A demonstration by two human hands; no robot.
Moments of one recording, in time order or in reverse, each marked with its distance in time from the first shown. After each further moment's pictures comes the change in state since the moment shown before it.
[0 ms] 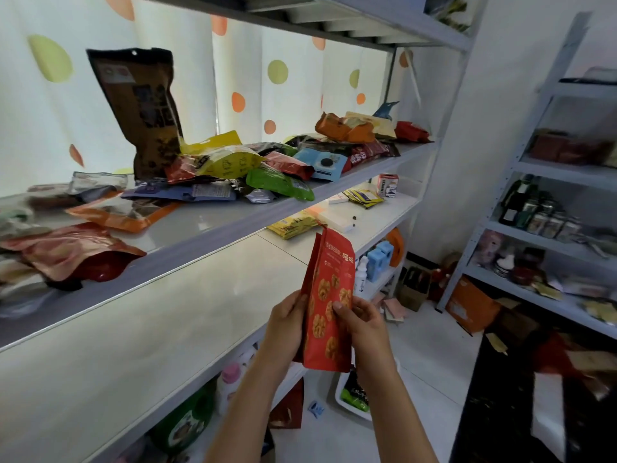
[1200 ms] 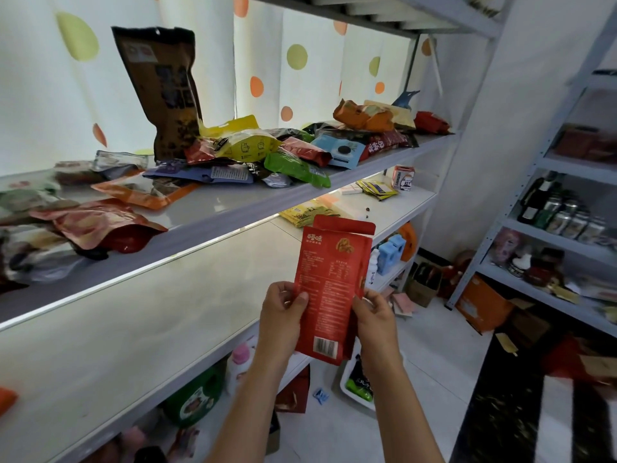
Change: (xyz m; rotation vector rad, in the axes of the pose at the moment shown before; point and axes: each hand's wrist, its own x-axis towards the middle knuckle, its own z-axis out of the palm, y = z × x) left_hand -0.016 -0.015 -0.017 0.049 0.276 -0.007; right_hand -0.014 0.002 0.010 -0.011 -0.006 -0.030
